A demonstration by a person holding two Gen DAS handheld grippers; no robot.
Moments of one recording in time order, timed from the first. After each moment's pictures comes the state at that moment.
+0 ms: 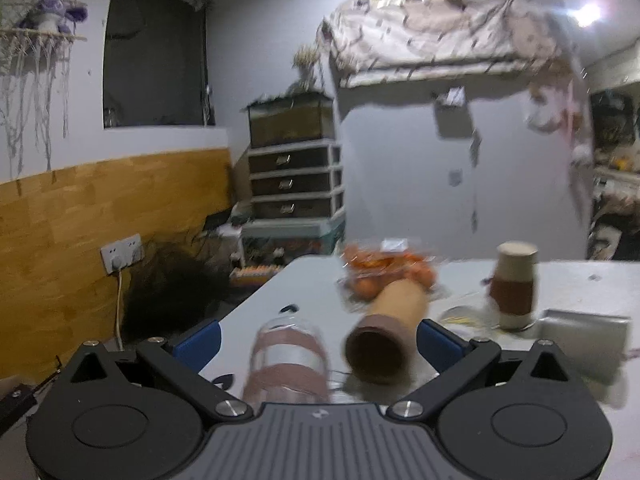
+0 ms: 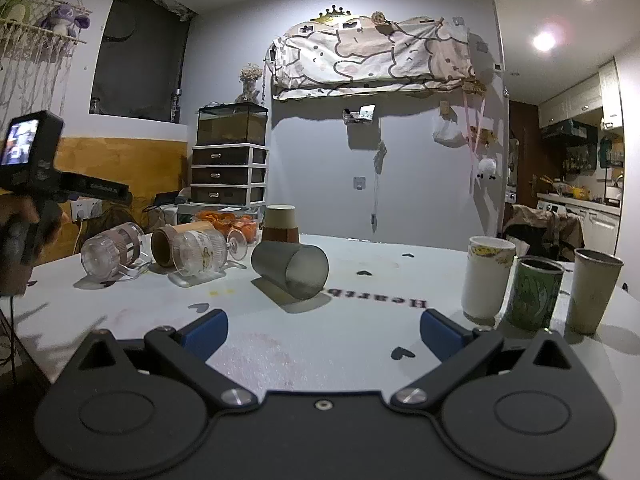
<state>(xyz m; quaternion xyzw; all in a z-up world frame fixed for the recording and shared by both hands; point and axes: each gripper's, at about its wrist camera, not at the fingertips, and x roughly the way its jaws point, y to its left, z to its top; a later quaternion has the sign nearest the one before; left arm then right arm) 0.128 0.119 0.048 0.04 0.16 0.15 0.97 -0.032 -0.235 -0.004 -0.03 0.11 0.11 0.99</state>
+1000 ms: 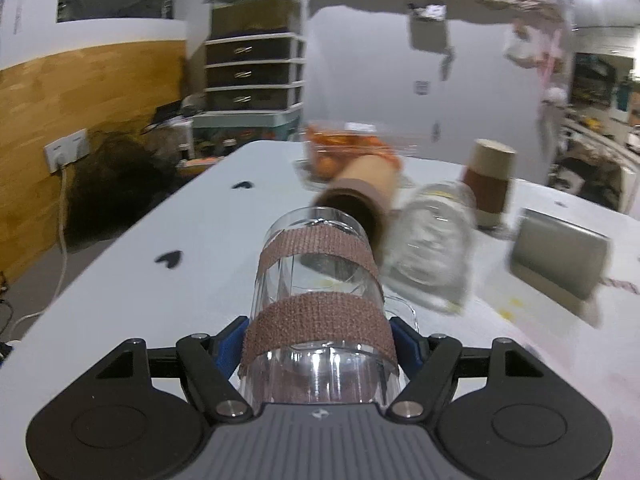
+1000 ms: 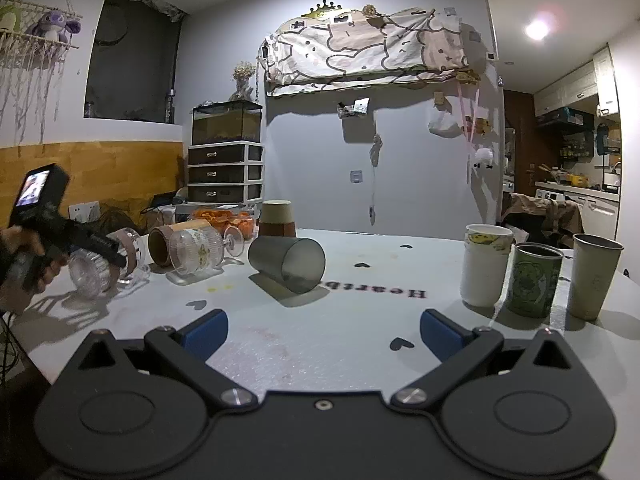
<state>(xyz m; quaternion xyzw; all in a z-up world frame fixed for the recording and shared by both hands) 0.115 0.134 -0.005 -0.04 0.29 0.05 0.95 -0.029 -0.241 -0.008 -0.02 0.12 0.10 0.99</state>
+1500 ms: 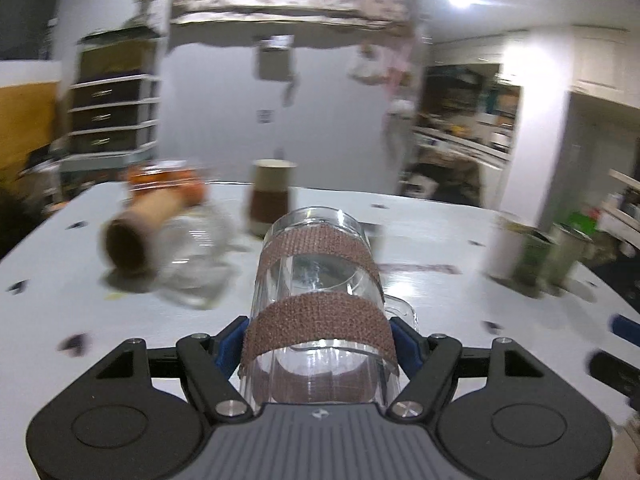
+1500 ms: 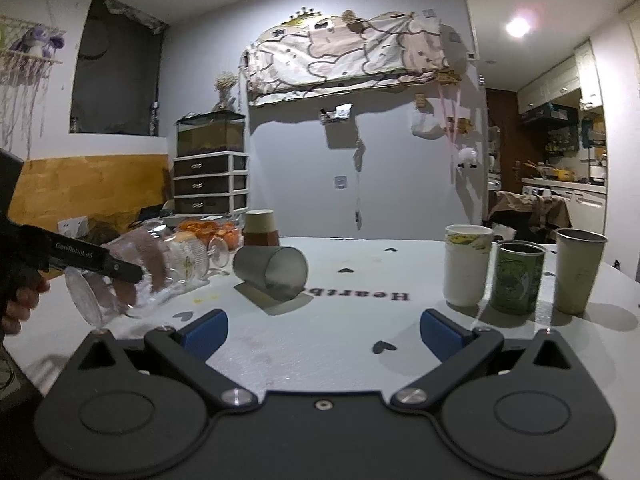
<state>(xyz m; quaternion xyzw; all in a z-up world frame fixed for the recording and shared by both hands) 0.059 -0.003 0.016 -0.03 0.24 -0.15 0.96 -0.031 -0.258 -0.006 0.01 0.11 0.08 0.99</state>
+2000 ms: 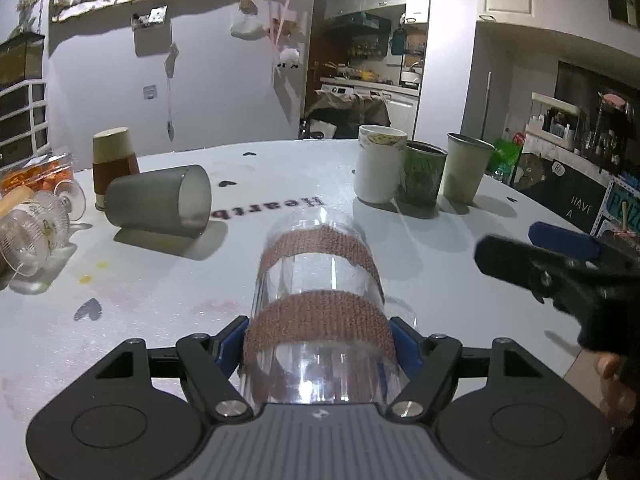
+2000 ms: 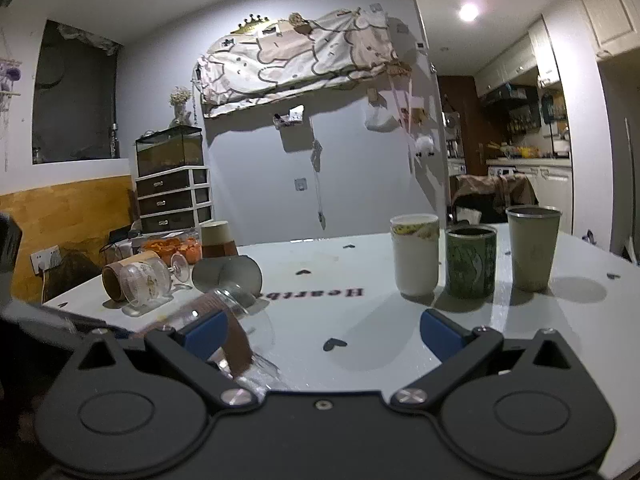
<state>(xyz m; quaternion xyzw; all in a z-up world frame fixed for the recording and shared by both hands) 0.044 -0.112 -0.021 0.04 0.28 -0.25 0.93 -0.031 -0.292 -0.008 0.06 0.12 0.04 0.99</state>
